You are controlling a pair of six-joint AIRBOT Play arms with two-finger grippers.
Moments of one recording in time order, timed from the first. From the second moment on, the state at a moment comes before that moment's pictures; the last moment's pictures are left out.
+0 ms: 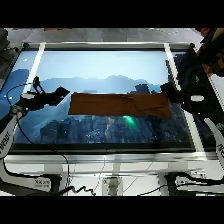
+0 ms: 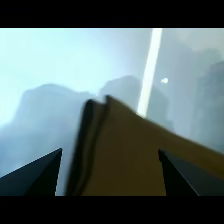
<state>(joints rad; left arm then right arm) 0.22 -1.61 1.08 0.54 -0.66 -1.07 -0.20 -1.42 0.94 -0.46 0.42 1.07</state>
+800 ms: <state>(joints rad) 0.11 -1.76 1.22 0.73 -0.90 -1.11 -0.14 -1.42 0.95 -0.61 0.69 1.14</state>
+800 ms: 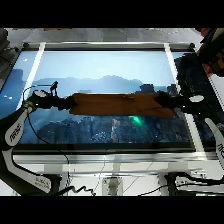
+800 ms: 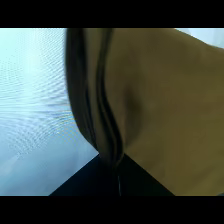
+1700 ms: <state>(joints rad) 0.11 -1.32 1.32 0.73 -1.23 -1.09 0.50 -1.66 1.27 -0.76 0.51 1.43</state>
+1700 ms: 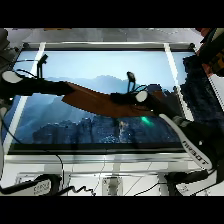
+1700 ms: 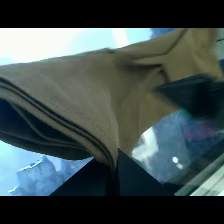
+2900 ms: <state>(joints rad) -0.53 -1.57 1.32 0.25 -0.60 -1.08 0.07 -1.62 1.57 -1.07 1.00 1.47</state>
